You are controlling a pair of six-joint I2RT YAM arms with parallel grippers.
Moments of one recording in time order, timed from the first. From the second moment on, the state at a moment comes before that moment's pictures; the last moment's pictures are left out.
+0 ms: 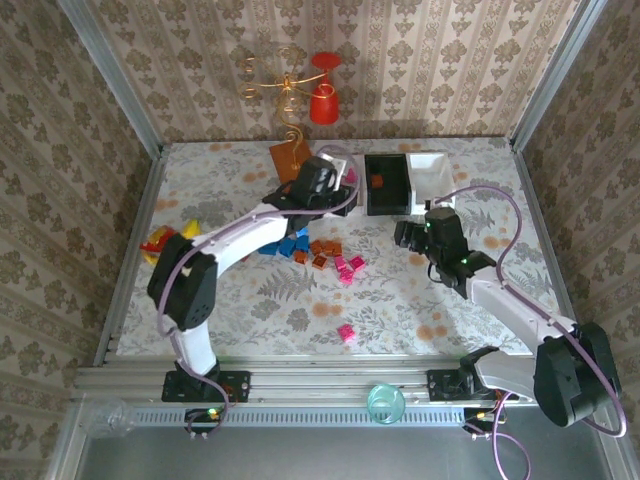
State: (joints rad) left arm -0.73 1.85 1.45 -0.16 0.06 -0.31; right arm 0.33 1.16 0.67 -0.14 0.21 0.41
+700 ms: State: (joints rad) left arm -0.73 2.59 2.51 -0.58 0.12 -0.22; right arm 0.32 0.95 0.53 -0.19 0.23 0.43
